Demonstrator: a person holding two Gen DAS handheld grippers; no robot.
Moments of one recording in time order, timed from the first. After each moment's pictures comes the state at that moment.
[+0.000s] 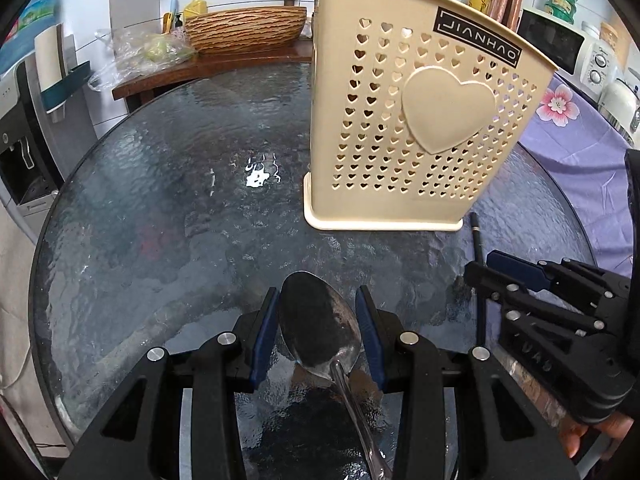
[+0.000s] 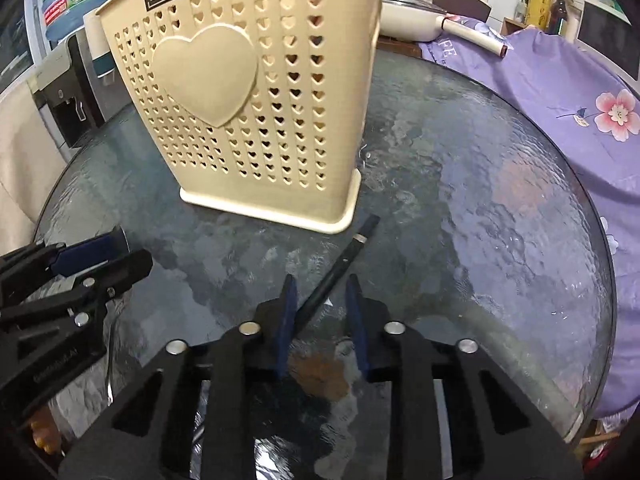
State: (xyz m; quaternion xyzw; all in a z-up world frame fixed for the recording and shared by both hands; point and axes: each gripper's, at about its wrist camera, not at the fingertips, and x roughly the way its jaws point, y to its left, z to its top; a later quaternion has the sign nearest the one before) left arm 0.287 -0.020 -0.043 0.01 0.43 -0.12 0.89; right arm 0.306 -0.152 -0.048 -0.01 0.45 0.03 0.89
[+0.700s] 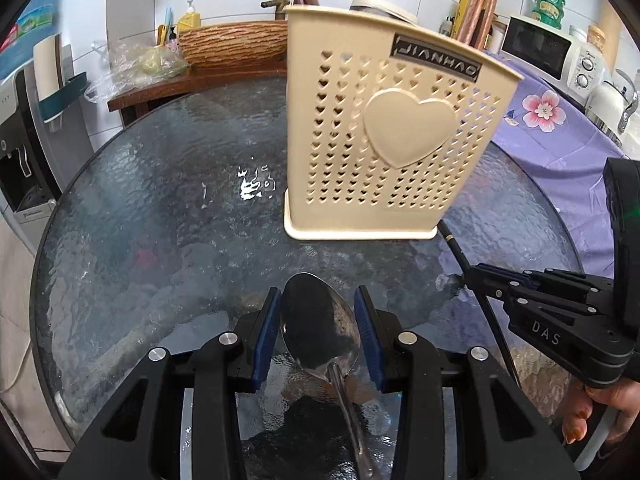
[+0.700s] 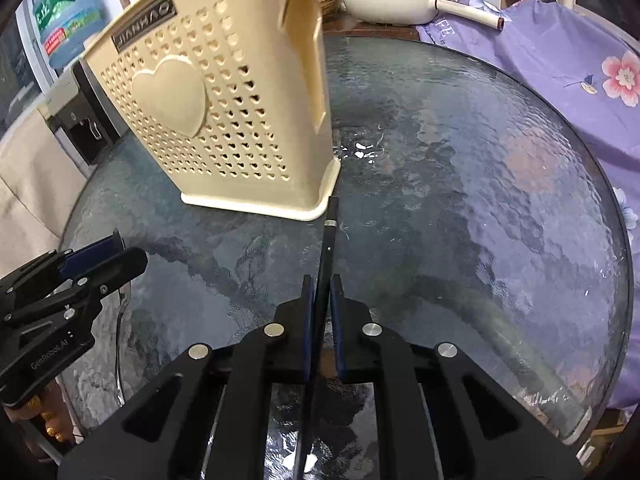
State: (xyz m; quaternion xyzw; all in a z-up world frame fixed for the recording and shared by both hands) left arm 0.266 -0.034 -0.026 0.01 0.41 -0.14 0.90; right arm 0.307 -0.201 -0.045 0.06 0.45 0.07 0.89
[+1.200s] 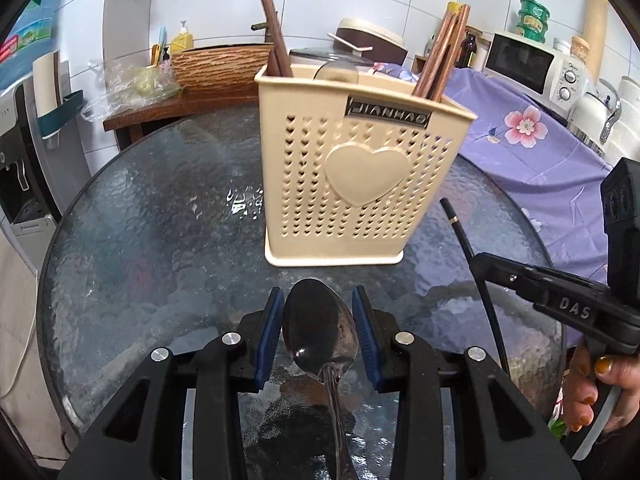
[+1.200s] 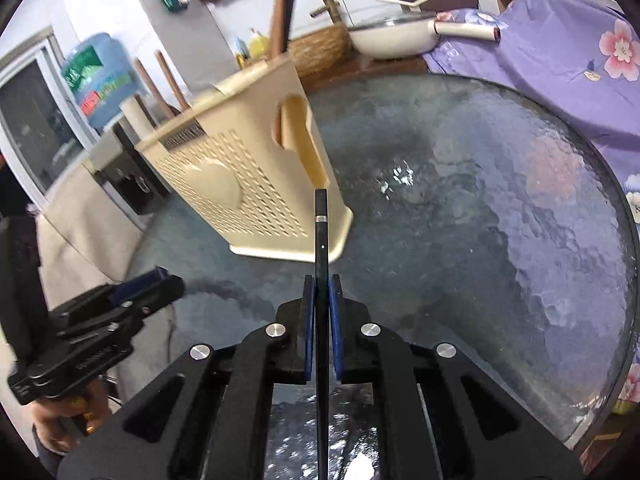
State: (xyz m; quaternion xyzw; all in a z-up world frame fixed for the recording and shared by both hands) left arm 0.256 -0.036 0.004 0.00 0.38 -0.16 0.91; right arm 0.291 -0.241 -0.006 0.15 0.38 0.14 0.90
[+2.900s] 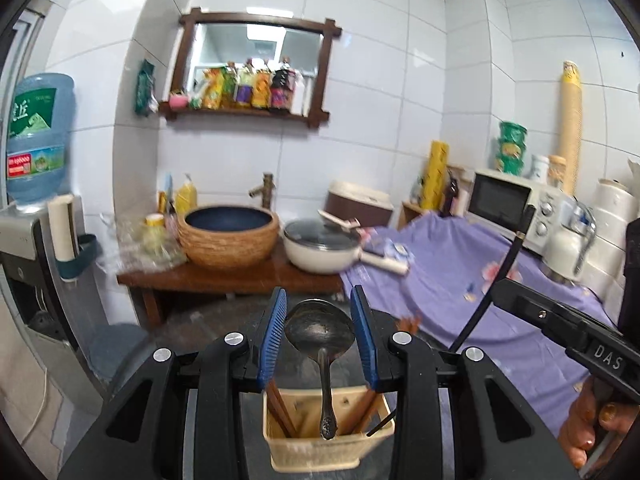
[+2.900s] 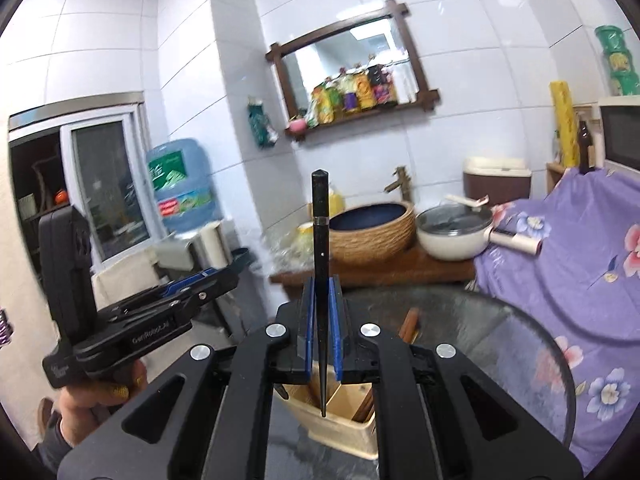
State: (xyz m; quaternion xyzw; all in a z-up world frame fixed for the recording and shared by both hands) left arm 0.286 -0.041 0.232 -0.04 0.15 -0.15 0.98; right arm 0.290 -0.238 0.249 0.11 0.14 0.20 0.97
